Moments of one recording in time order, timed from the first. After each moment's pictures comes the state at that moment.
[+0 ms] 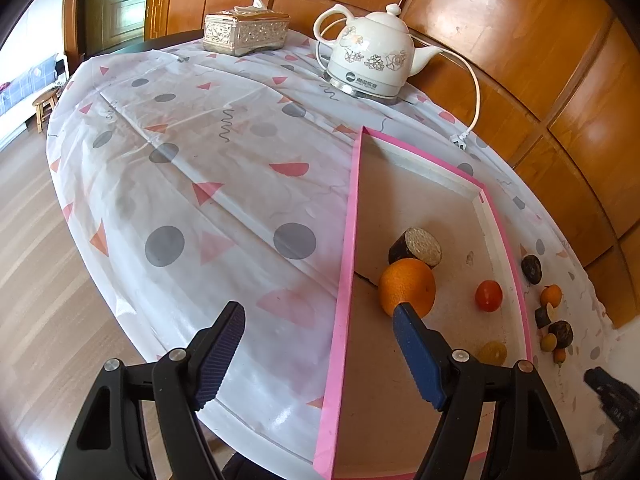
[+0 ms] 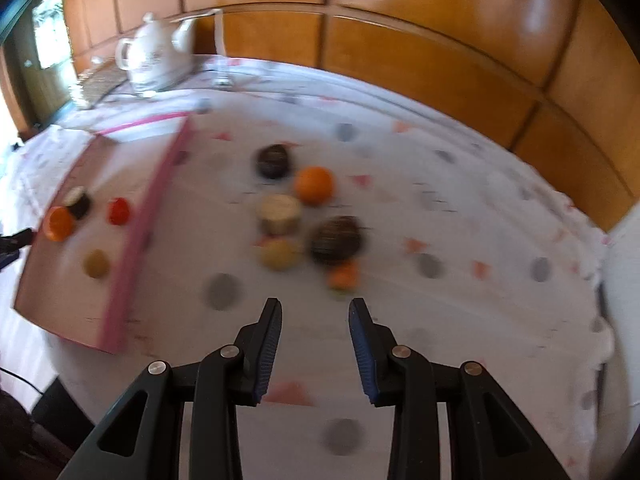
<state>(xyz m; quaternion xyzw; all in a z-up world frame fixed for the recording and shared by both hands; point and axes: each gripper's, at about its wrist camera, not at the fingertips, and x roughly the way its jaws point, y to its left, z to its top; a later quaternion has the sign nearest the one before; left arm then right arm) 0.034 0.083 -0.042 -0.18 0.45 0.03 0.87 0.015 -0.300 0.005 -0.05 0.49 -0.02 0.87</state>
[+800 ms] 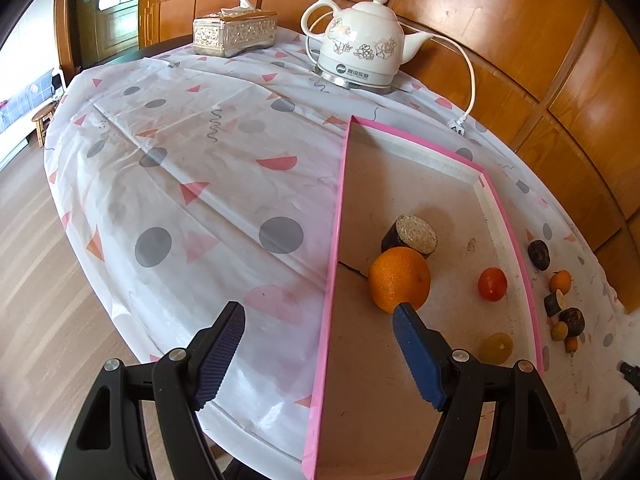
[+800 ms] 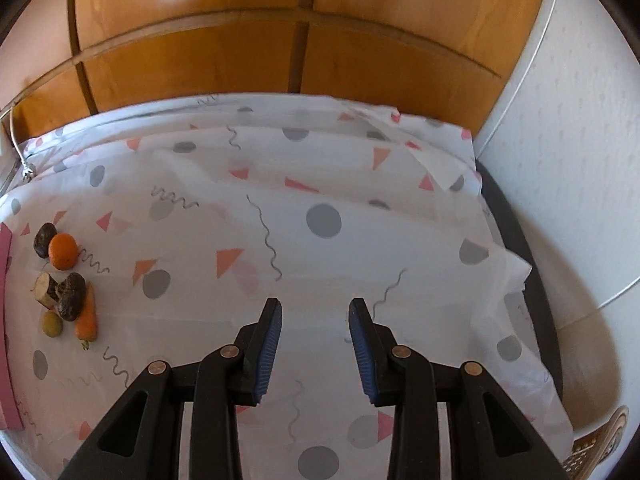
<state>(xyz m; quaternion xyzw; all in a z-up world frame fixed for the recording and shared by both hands) 0.039 0.068 -0.046 -0.15 0.46 0.03 0.87 0.002 -0.483 0.005 0.07 0.49 -0.25 0.83</state>
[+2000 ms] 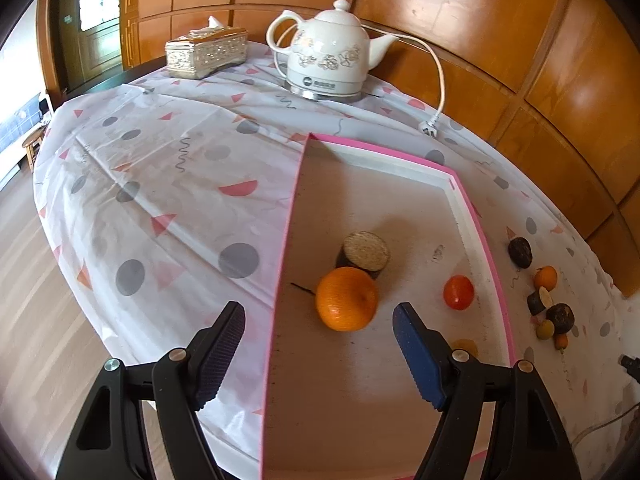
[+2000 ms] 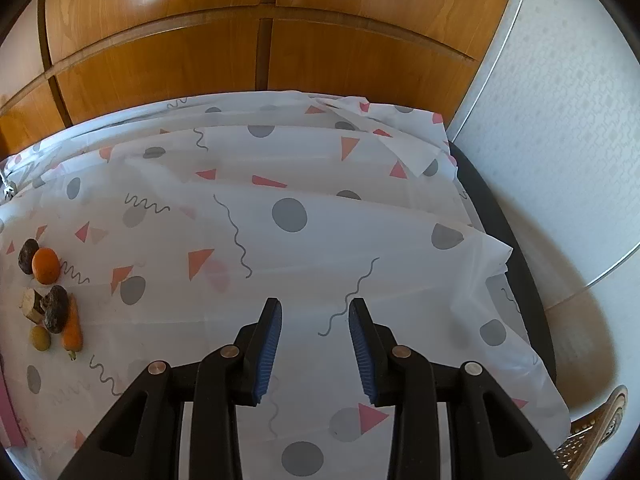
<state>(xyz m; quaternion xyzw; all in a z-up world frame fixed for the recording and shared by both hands) 0.049 0.037 -0.023 -0.12 0.45 0.01 0.88 -0.007 -0.499 0.007 0.08 0.49 -0.29 0.82</state>
